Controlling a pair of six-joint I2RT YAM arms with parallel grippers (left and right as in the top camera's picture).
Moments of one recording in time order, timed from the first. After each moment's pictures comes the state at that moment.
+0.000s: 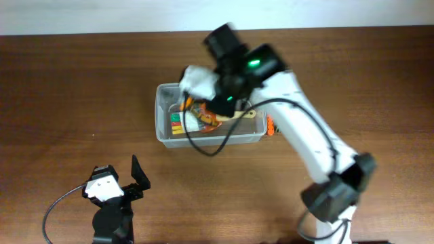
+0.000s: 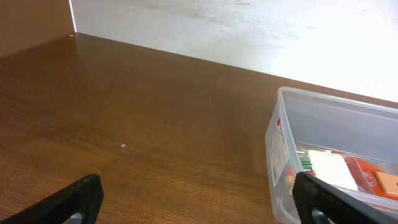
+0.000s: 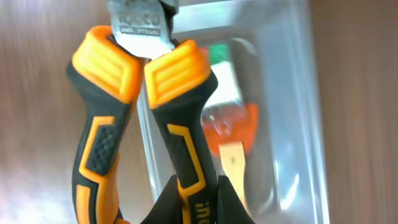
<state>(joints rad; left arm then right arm) -0.12 0.02 0.10 -0.29 -0.33 -0.22 0.61 2.04 2.14 -1.31 -0.22 -0.83</state>
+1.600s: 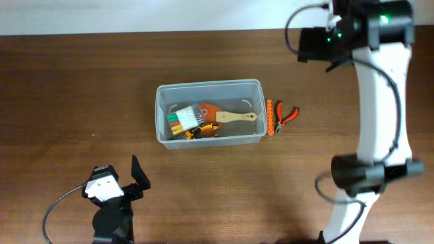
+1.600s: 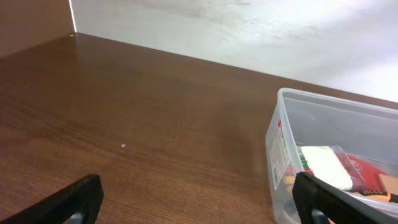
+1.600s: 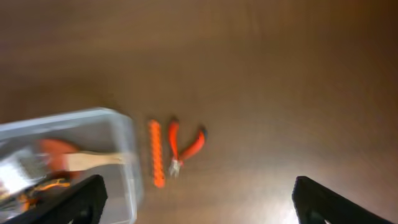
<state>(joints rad) -0.12 0.02 0.10 -0.29 -0.33 -0.22 0.08 2.11 2.58 -1.66 0.11 0.24</state>
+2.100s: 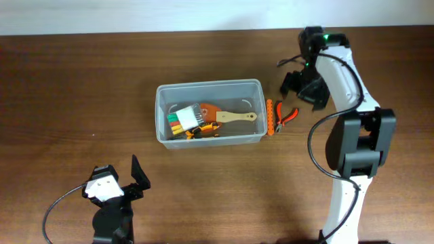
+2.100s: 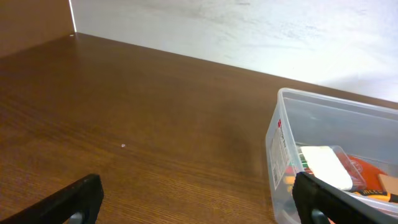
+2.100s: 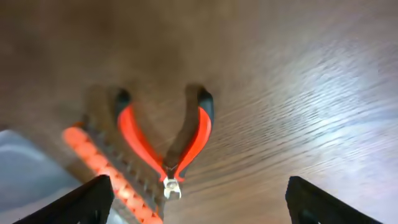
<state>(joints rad) -0.12 0.02 0.10 -0.29 -0.33 -0.22 0.04 2.27 2.01 -1.35 -0.01 0.54</state>
